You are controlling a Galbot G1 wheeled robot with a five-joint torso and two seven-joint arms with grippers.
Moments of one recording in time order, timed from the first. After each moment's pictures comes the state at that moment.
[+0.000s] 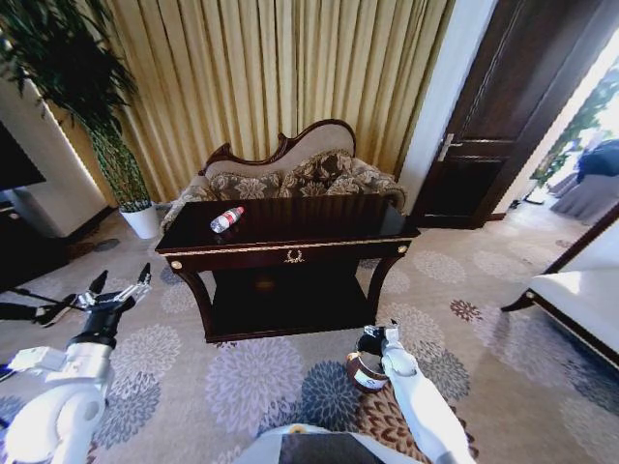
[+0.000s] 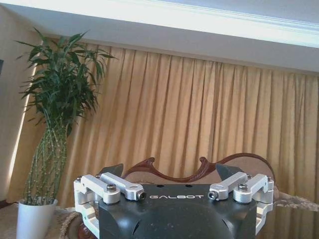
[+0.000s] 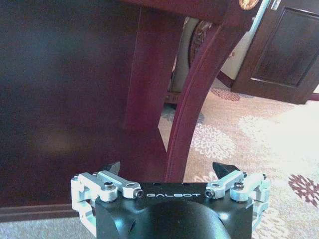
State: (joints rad) left arm 1.65 -1.24 -1.07 -2.25 -0.70 0.09 0.08; right arm -1.10 1.30 0.47 1.18 0.13 -0.13 0.12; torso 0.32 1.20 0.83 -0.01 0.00
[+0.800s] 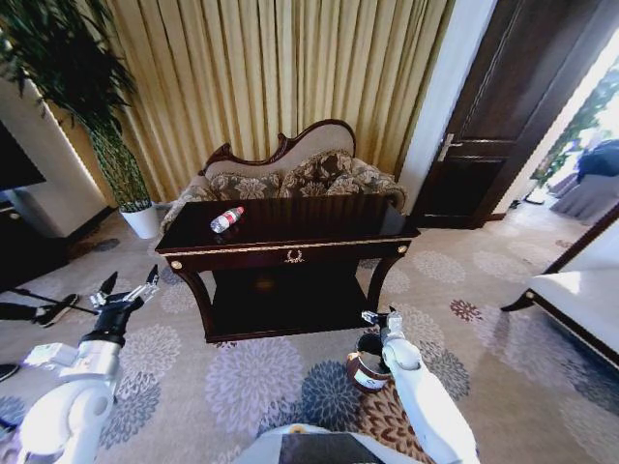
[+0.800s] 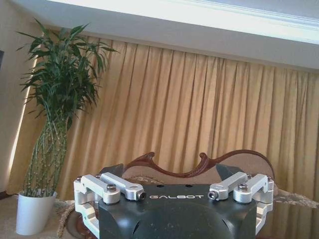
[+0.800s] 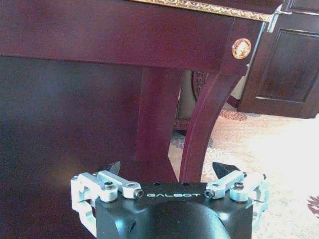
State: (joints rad) left arm 1.63 -1.25 -1.05 -2.22 -0.70 0.09 0.08; right arm -1.14 1.29 0.48 1.37 0.20 -0.17 0.12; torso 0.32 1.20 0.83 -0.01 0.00
